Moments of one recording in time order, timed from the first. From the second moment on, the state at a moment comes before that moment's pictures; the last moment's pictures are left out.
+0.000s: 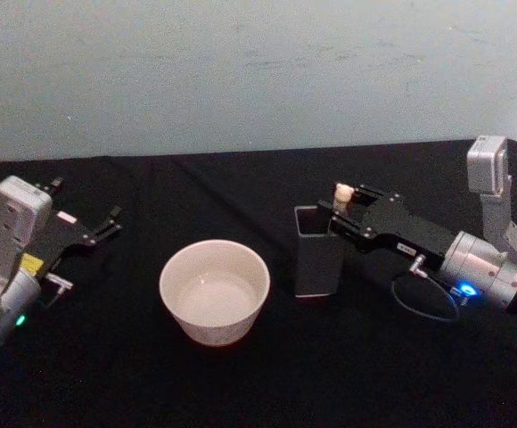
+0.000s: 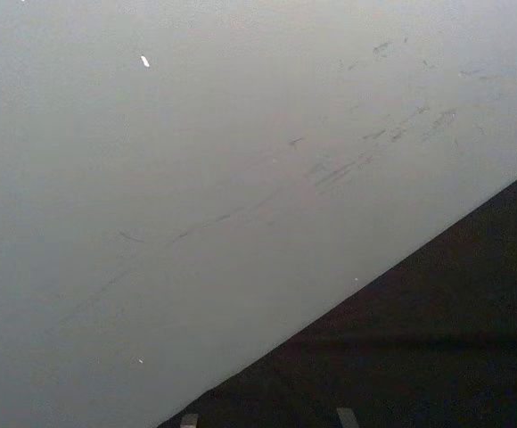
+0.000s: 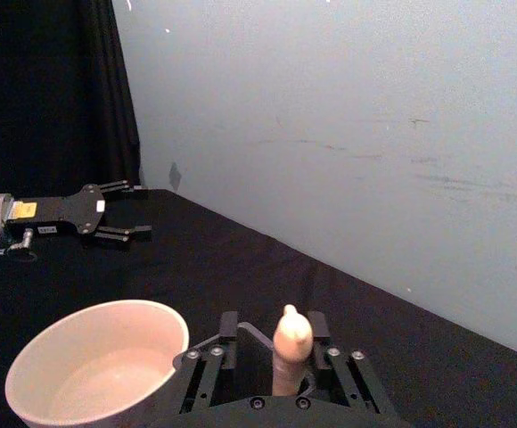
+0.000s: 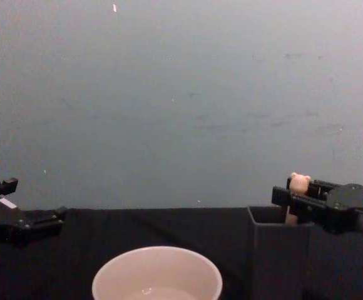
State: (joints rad) left arm -0.20 0.60 0.45 -1.41 -0.25 -0.12 0.03; right arm 0.37 0.45 -0.43 -1.20 0.58 -0.16 0.72
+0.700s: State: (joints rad) left arm -0.20 0.60 0.45 -1.41 -0.25 -0.12 0.03; right arm 0.37 0.45 -0.43 -1.20 0.58 -0.16 0.72
